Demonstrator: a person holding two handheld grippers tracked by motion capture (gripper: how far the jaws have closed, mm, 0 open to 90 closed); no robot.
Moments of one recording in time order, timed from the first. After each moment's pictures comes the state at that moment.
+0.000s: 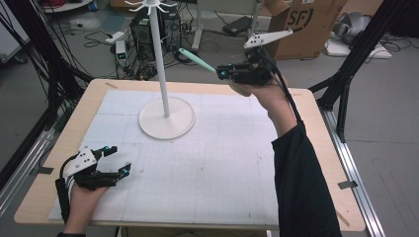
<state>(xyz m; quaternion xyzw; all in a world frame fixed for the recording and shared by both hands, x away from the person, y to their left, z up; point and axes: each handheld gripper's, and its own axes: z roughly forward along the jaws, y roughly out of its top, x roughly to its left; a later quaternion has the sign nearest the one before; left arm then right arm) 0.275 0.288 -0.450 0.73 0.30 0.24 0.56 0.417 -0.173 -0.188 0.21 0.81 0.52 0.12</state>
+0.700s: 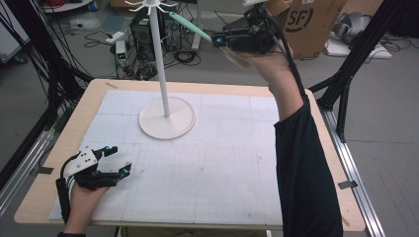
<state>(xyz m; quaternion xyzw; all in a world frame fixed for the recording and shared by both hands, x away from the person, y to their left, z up) 0.275 0.286 -0.450 0.74 0.30 0.24 0.55 0.415 -0.157 -0.113 0.20 0.81 0.53 0.15</state>
